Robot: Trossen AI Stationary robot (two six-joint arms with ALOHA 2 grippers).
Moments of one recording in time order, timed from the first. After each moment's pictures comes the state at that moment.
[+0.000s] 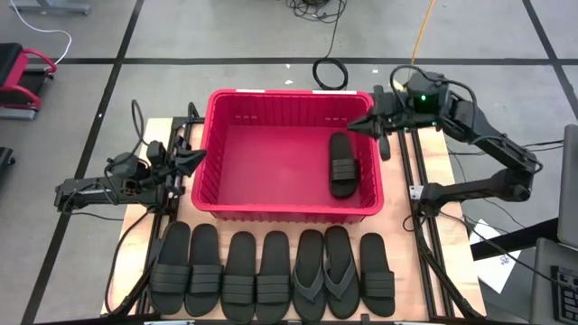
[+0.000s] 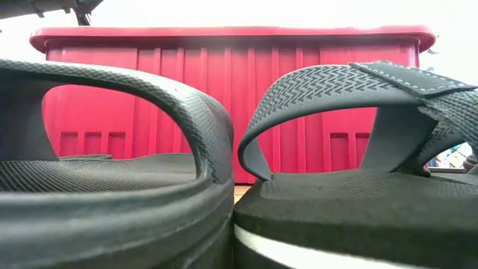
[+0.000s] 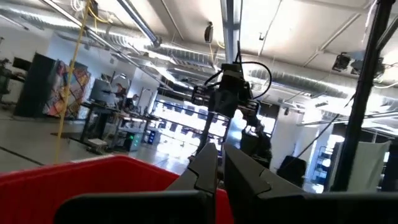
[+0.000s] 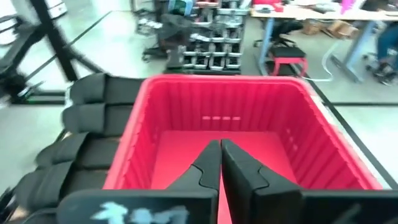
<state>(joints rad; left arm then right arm) 0.08 0.23 0.31 0.32 -0.13 -0.26 -0.44 1.12 1.48 -0.72 -0.42 -0.17</state>
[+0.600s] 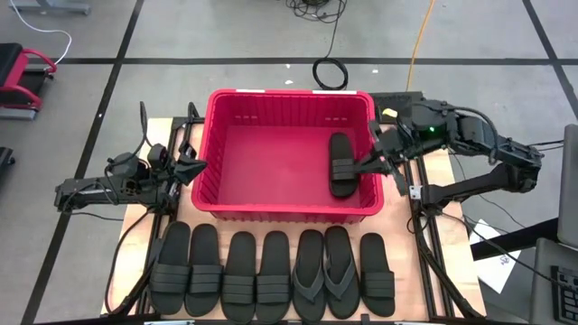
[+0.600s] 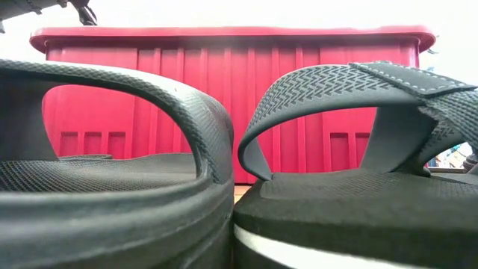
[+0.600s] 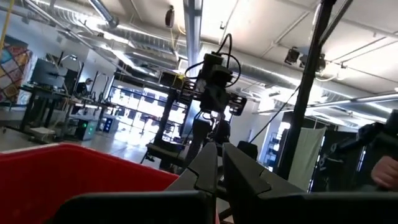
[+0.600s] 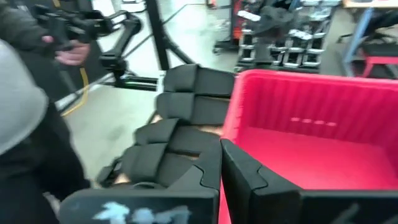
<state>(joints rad) 0.08 0.23 0.31 0.31 0.04 -0.32 -0.11 1.08 1.48 -0.78 -0.41 -0.05</state>
